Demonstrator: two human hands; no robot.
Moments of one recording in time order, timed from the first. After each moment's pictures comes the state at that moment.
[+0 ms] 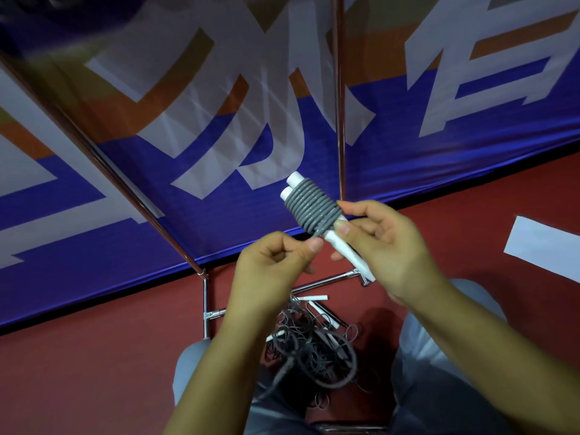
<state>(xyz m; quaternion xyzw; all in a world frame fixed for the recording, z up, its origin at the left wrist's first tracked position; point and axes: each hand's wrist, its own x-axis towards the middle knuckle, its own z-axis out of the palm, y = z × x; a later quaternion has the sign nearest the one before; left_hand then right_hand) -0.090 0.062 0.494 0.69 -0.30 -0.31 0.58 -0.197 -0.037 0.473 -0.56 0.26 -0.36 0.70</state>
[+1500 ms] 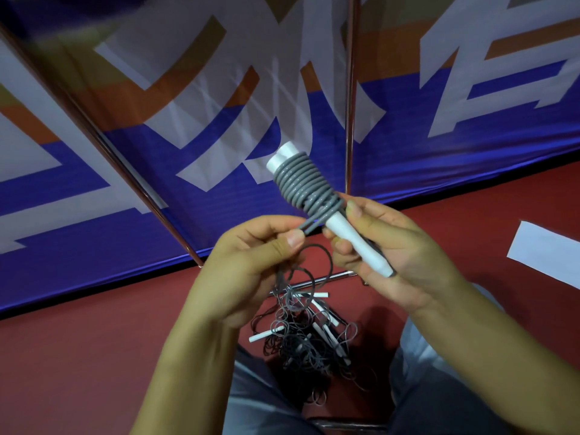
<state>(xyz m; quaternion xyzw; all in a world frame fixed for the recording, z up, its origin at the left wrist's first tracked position) -0.057 0.079 0.510 0.52 -0.30 -0.48 0.64 -0.193 -0.029 0.497 -0.37 0.15 -0.25 0.88</state>
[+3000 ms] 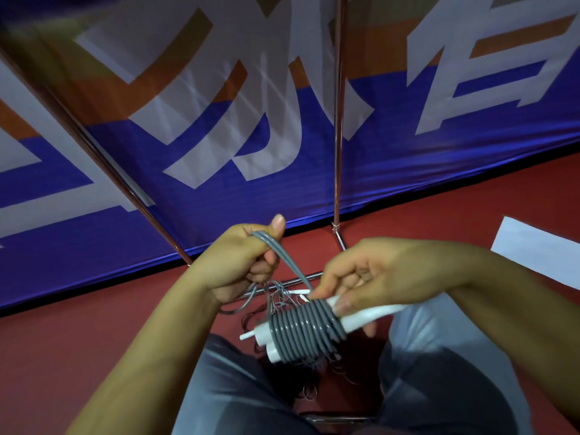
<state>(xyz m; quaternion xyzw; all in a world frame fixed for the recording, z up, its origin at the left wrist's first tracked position) -0.031 0.059 0.484 0.60 -0.32 -0.53 0.50 -0.220 -0.055 0.495 -0.73 0.10 0.15 0.65</state>
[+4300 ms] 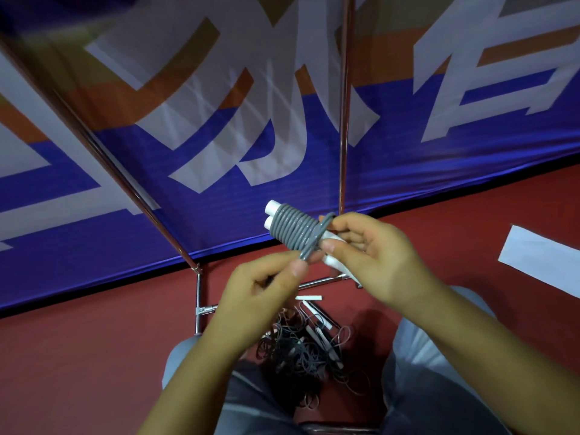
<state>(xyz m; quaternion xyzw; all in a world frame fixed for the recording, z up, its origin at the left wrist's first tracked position) -0.073 0.086 0.477 0.64 -0.47 -0.29 0.53 -0.194 -0.035 0.476 -0.67 0.24 -0.27 0.65</state>
